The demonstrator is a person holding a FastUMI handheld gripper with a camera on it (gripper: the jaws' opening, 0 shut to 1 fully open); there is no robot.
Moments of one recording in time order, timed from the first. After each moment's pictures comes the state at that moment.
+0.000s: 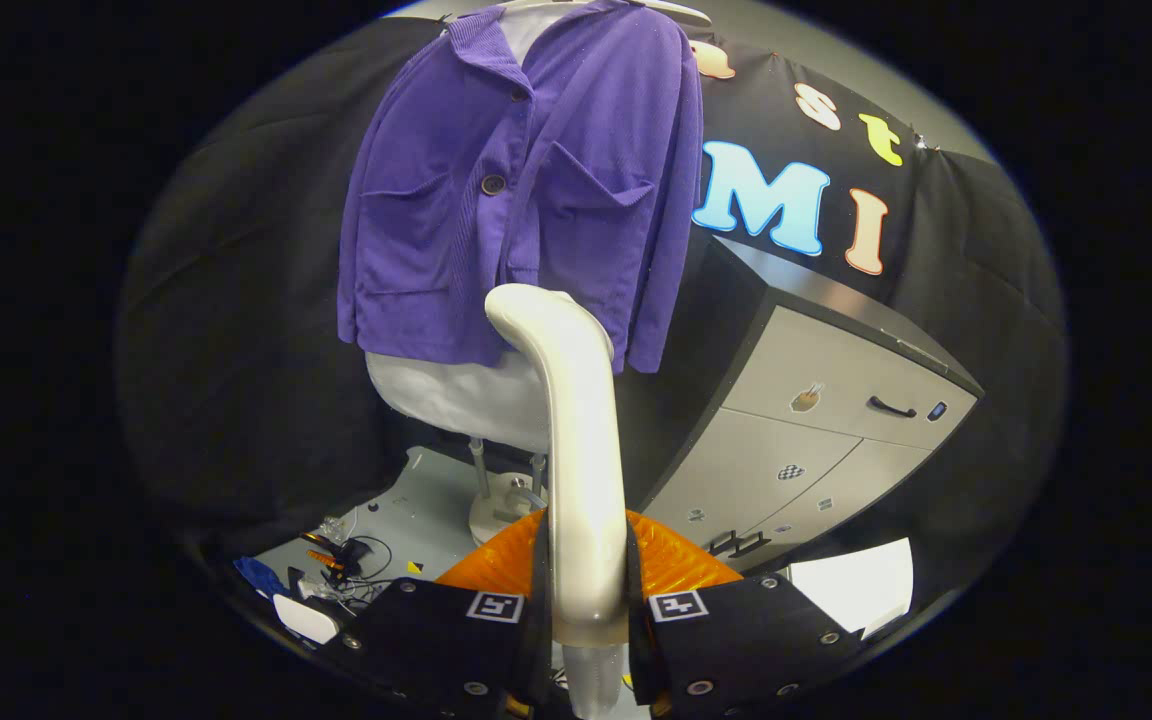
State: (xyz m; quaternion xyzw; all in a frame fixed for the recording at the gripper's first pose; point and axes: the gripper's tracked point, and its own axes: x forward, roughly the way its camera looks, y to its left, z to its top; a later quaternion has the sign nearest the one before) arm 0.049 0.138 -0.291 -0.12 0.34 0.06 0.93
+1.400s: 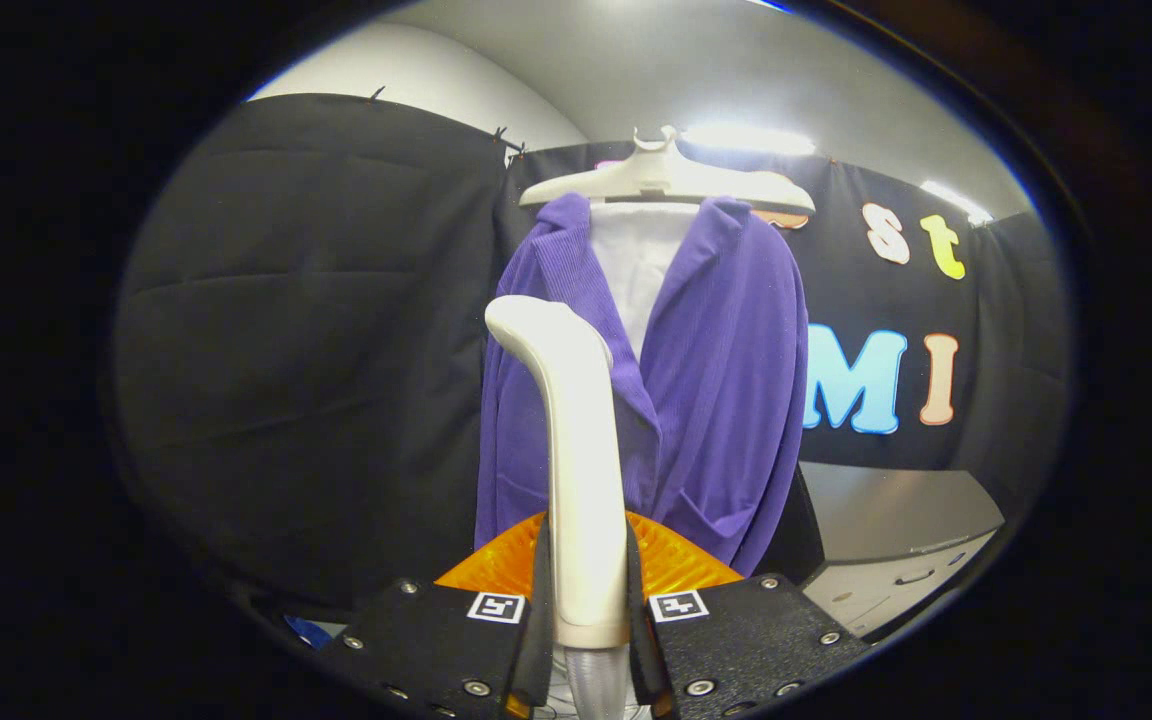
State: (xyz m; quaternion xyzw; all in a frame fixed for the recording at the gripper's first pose) arm 0.128 0.281 -0.030 -0.07 0.11 0.19 0.97
